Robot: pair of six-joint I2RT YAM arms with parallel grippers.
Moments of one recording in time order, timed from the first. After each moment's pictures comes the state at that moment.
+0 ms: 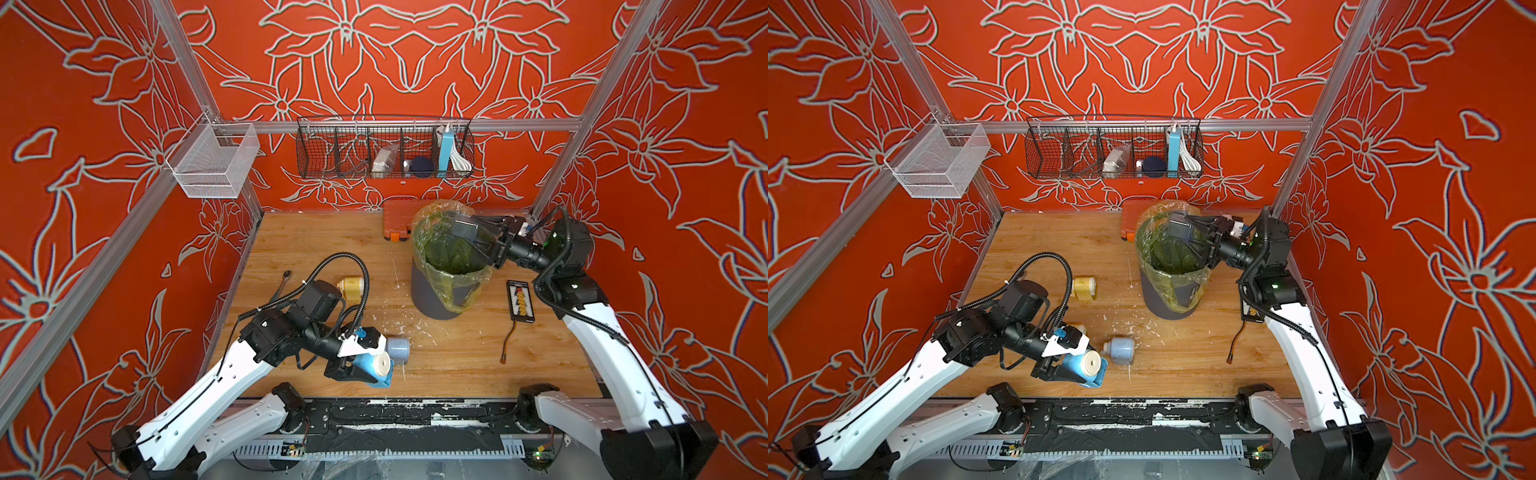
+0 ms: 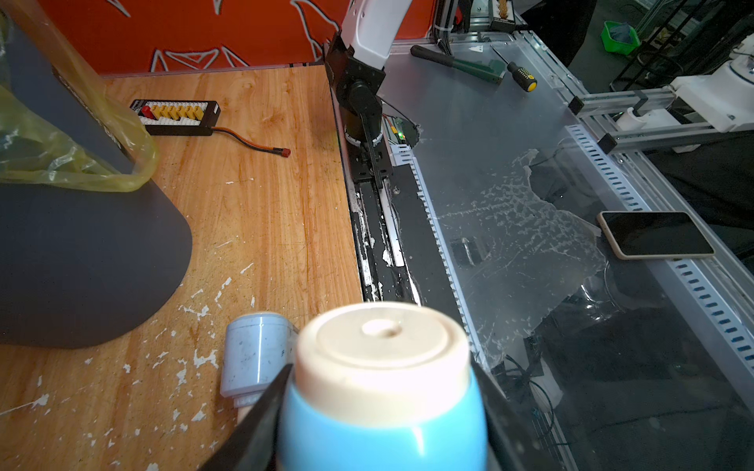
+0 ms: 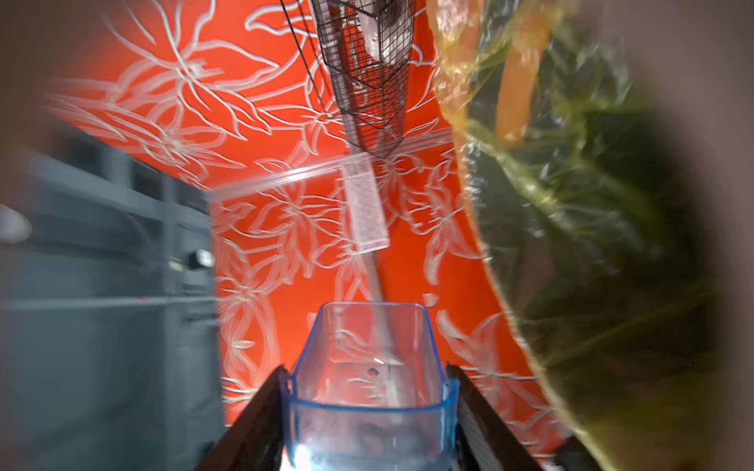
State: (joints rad) left arm -0.66 0.87 0.99 -1.07 0.84 0.76; right arm 0.16 1.04 1.15 -0.21 -0.78 1.56
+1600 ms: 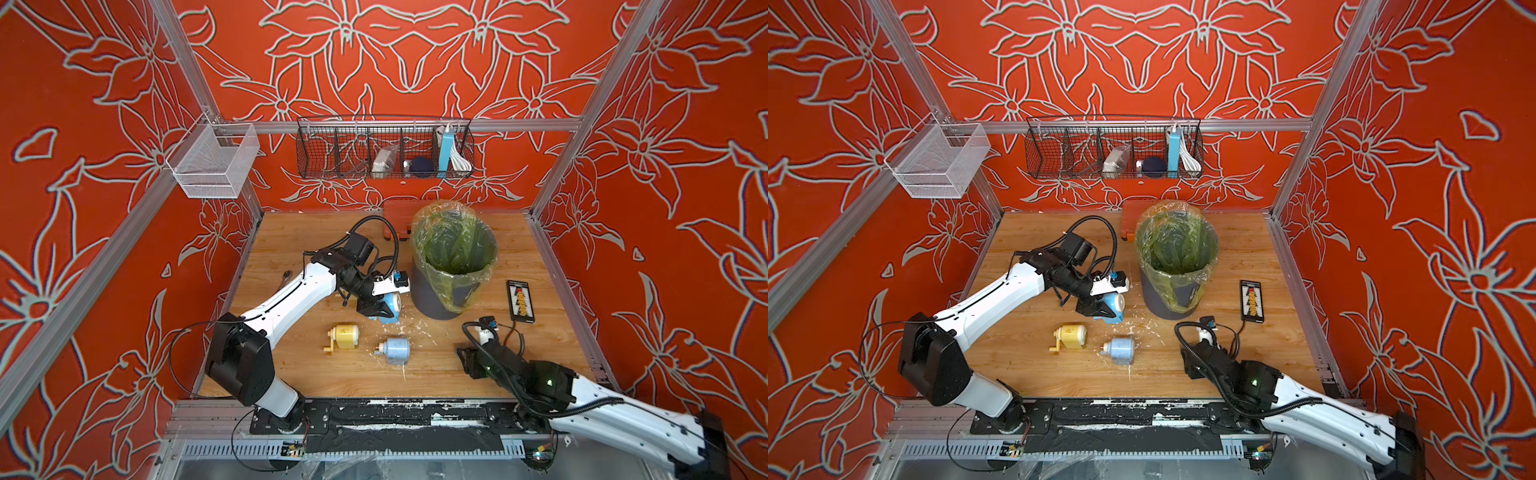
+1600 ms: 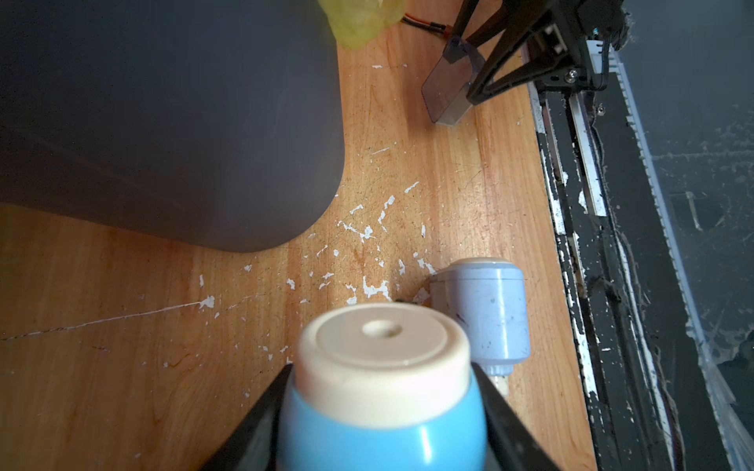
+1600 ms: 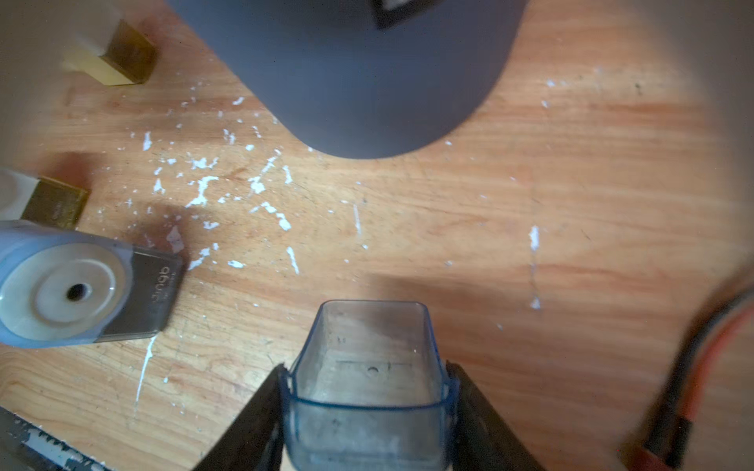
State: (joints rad) left arm -0.47 1.54 1.28 -0.93 0.63 0.95; right arm 1.15 0.61 0.30 -0.58 0.48 0.83
